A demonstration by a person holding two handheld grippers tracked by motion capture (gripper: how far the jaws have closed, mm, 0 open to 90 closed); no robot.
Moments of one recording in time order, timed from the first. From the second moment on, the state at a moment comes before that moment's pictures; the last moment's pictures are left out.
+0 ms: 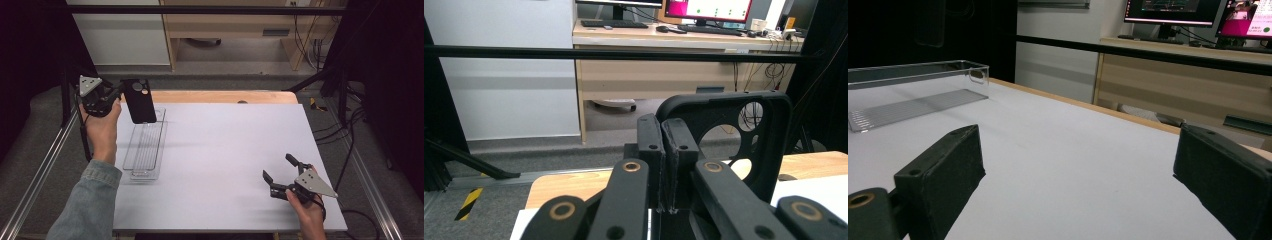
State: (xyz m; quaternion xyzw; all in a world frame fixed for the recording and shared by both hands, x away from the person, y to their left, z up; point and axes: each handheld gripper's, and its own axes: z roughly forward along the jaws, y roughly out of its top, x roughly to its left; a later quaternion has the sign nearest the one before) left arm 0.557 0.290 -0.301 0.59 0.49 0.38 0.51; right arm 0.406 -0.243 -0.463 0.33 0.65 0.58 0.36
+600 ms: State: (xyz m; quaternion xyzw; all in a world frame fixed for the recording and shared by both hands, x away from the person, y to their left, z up) left arm 0.563 0.293 -0.307 0.59 0.50 0.38 0.51; right arm 0.407 -0.245 -0.463 0.33 0.65 0.58 0.36
